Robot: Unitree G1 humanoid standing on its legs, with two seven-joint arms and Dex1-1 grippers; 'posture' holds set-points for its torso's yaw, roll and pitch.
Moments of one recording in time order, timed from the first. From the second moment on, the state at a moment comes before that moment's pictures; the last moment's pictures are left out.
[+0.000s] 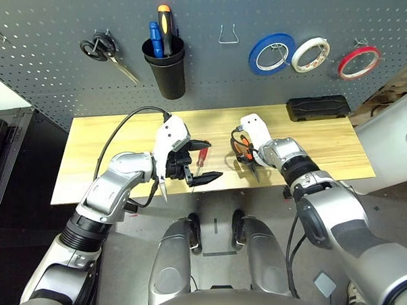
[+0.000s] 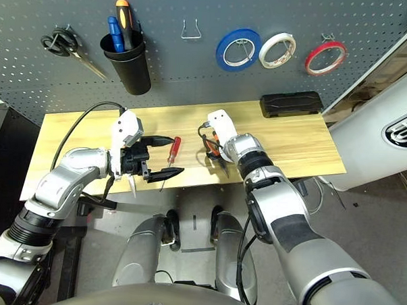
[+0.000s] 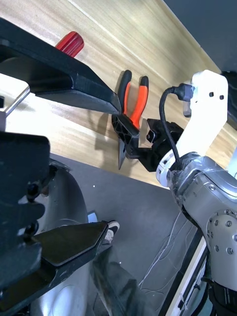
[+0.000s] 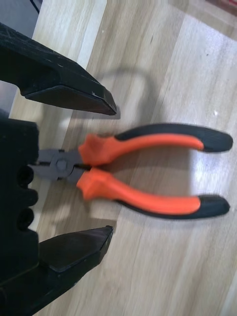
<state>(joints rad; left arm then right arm) -0.28 0.54 -0.21 -0.20 -0.29 0.43 -0.92 -0.95 -0.05 0.10 1.15 -0.02 0.64 0.26</state>
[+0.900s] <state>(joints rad) -0.27 0.54 -0.17 -0.23 -0.30 0.42 -0.90 -0.91 -0.10 0.08 1.09 -0.04 0.52 0.33</state>
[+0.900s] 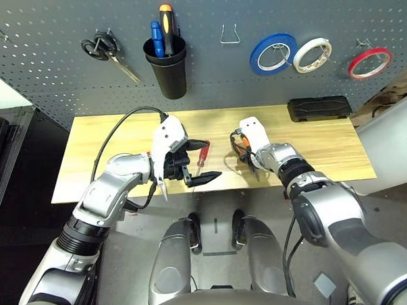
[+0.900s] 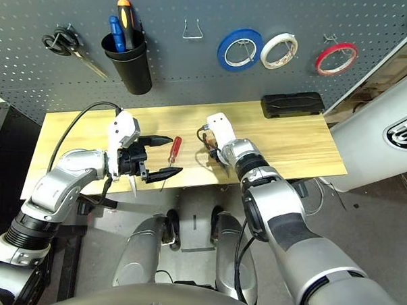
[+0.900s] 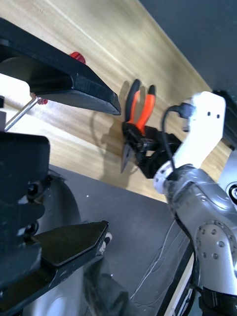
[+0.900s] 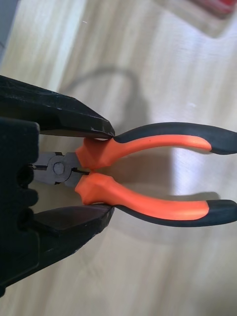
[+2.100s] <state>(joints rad) -0.27 0.60 0.08 -0.39 -0.49 0.39 -0.85 -0.77 -0.21 -0.04 0.15 0.21 0.23 0.57</state>
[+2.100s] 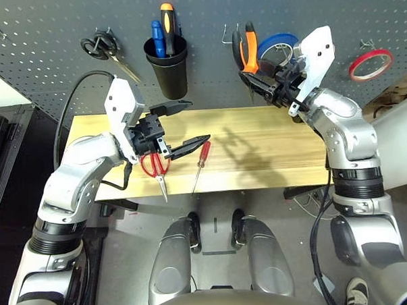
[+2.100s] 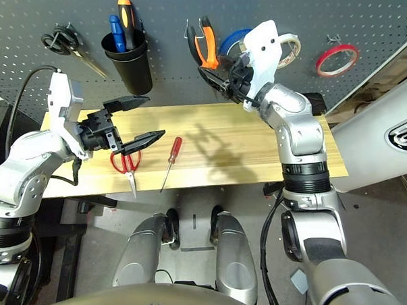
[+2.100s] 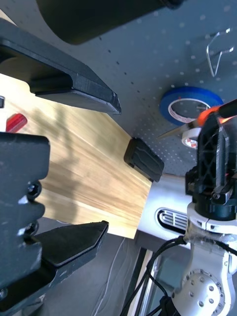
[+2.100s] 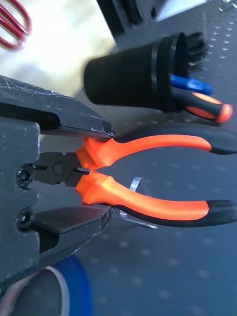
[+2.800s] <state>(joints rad) -0.26 0.65 0.12 -0.46 -0.52 0.42 -0.82 -1.06 -0.06 -0.01 0.61 0.00 -0.37 0.23</state>
